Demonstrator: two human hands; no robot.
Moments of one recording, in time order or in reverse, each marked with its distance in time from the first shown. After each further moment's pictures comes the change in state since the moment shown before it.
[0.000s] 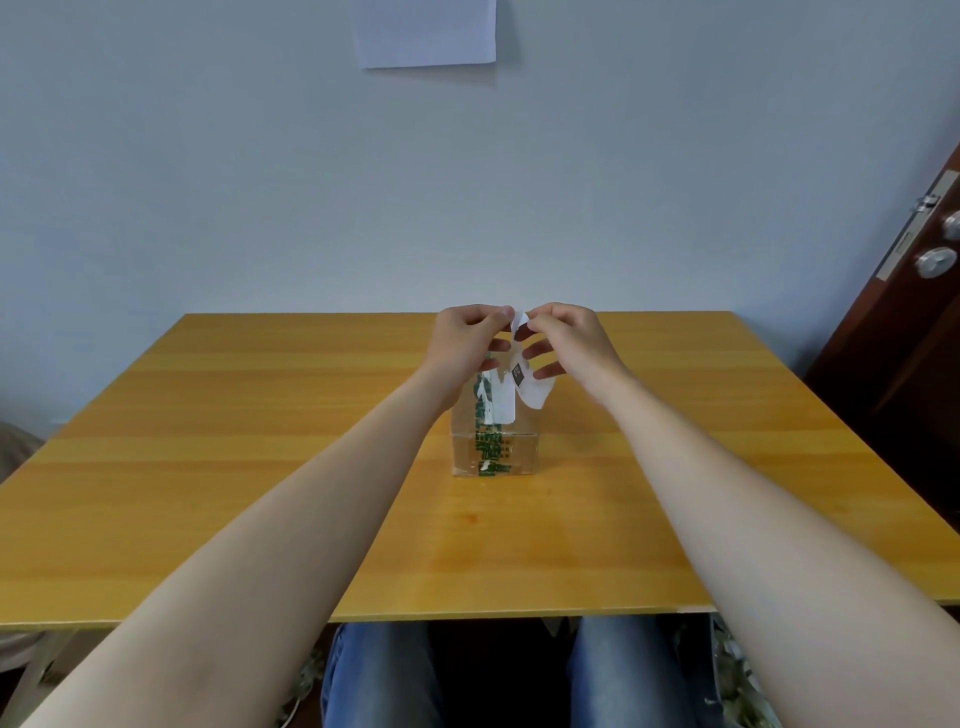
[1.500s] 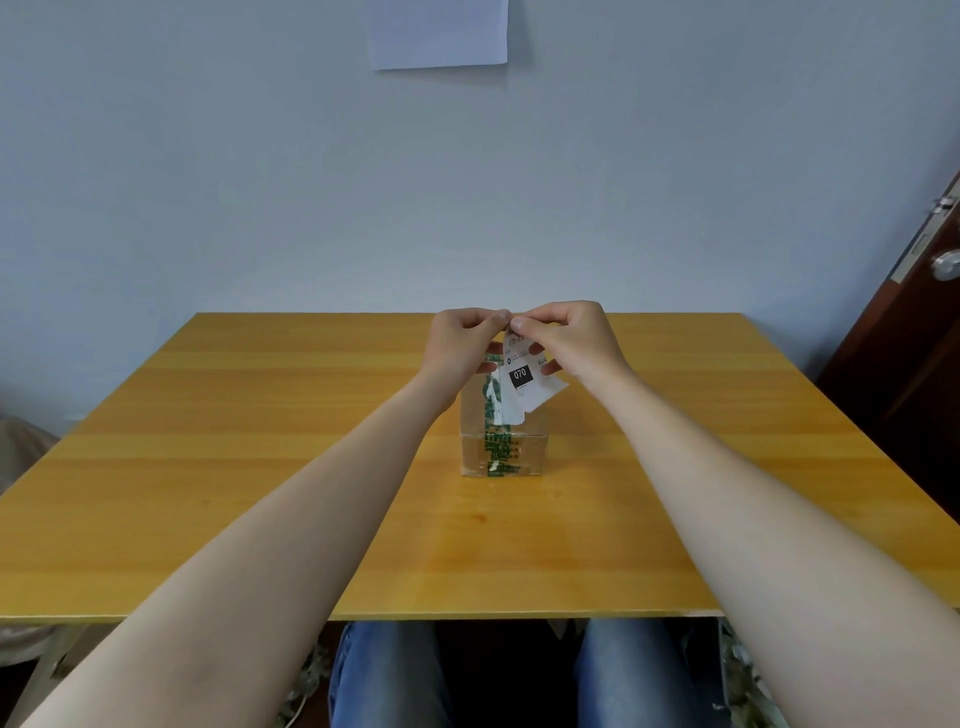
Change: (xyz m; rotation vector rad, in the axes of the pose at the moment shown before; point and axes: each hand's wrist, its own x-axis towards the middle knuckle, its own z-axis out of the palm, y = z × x) left_hand -0.004 0.000 -0.013 0.078 0.032 0.035; right_hand 0.010 0.004 0.008 -0.133 0.034 -0.107
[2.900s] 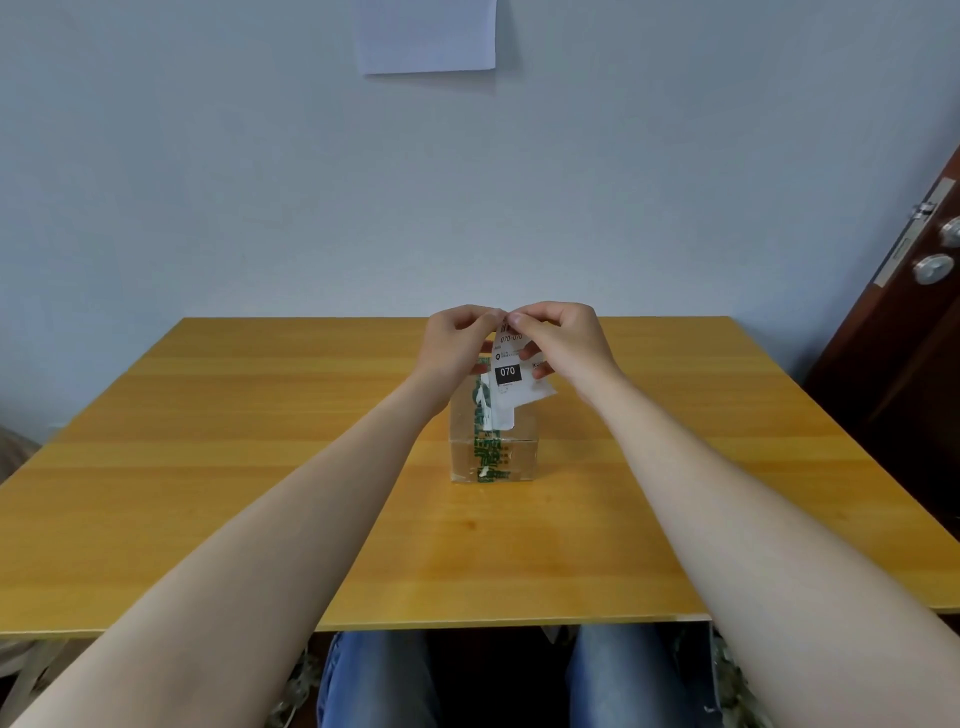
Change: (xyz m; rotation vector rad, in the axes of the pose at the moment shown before) left_hand 0.007 -0.001 0.006 -0.066 -0.031 0.006; right_hand -0.002 -0.005 -0.002 0.067 0.014 0.014
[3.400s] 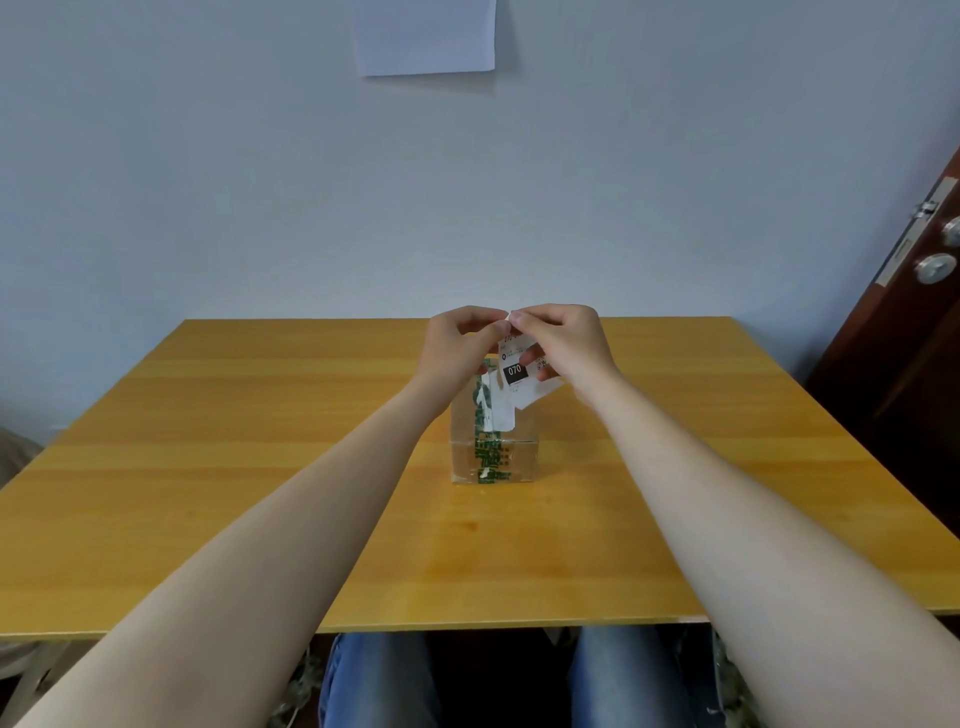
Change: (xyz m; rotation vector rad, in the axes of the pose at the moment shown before) left_hand -0.001 -0.003 0.001 0.084 0.021 0.081; right_hand 0.000 0.000 0.002 0.056 0.034 0.061
